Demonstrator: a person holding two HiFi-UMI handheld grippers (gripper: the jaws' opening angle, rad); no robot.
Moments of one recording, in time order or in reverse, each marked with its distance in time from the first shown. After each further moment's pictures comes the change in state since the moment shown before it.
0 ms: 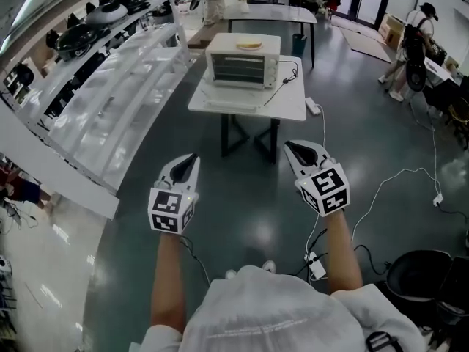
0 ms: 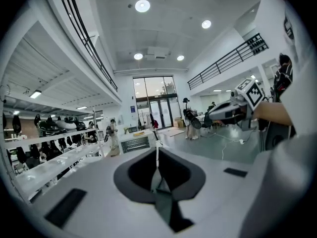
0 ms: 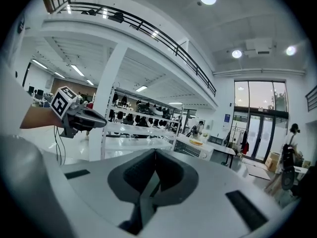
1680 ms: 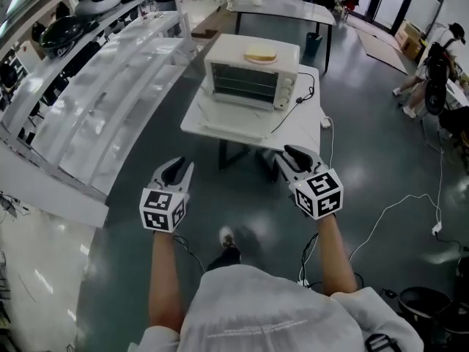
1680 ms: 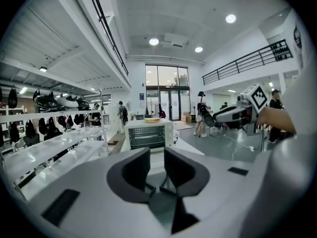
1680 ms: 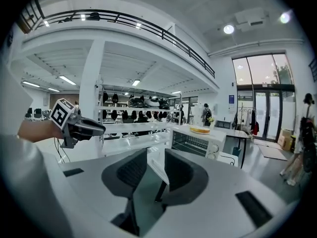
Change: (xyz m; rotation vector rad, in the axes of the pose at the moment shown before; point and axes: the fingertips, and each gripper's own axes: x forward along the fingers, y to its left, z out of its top) left arm 0.218 0.134 -0.060 -0.160 0.120 0.043; right arm 0.232 -0.131 -0.048 0.168 0.067 0.085
